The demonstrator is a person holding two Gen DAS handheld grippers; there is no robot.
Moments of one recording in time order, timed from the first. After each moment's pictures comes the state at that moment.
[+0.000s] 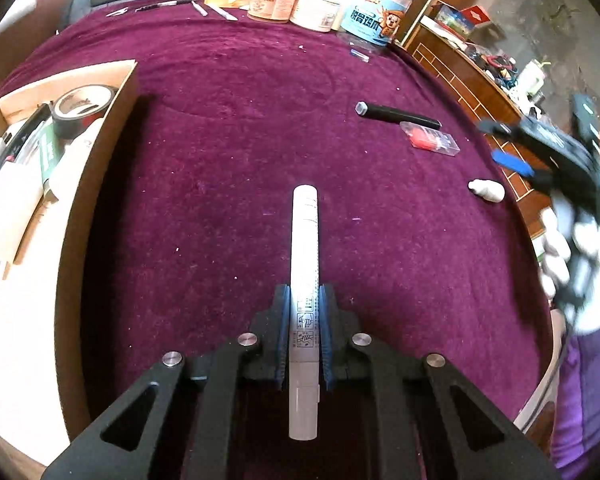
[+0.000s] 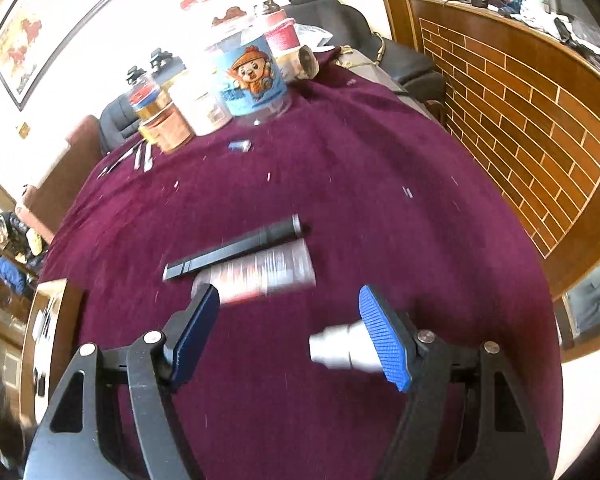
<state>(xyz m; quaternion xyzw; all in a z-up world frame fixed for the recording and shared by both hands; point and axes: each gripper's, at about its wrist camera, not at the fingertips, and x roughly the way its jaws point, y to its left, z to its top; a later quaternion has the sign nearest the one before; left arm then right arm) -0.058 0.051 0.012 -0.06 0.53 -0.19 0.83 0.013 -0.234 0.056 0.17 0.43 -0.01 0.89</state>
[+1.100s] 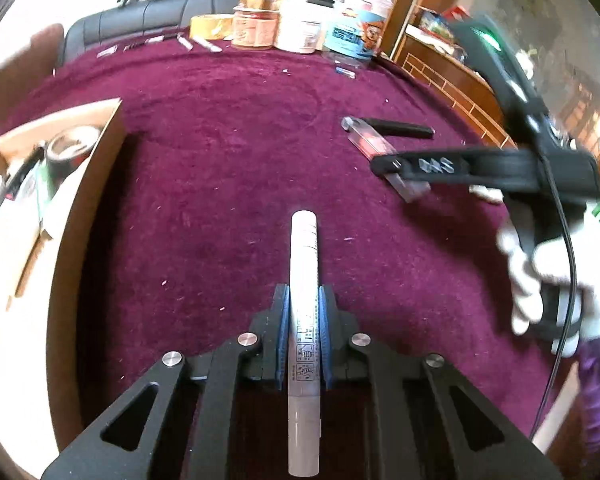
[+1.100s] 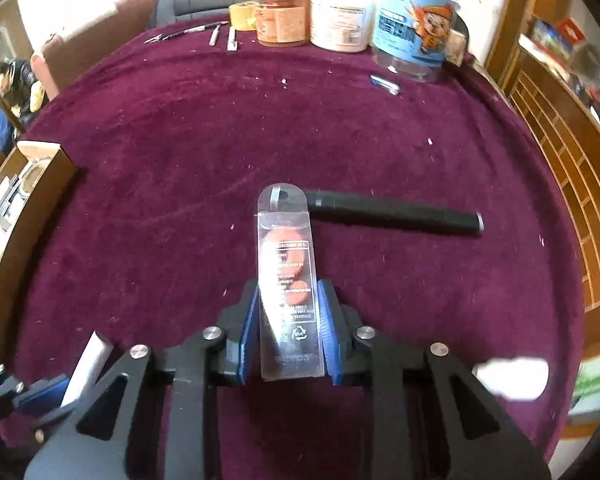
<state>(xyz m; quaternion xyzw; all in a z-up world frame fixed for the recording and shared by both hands) -0.060 0.039 0.012 -0.03 0.48 -0.19 0.86 0.009 -0.104 0.023 -0.02 0.51 0.08 0.86</state>
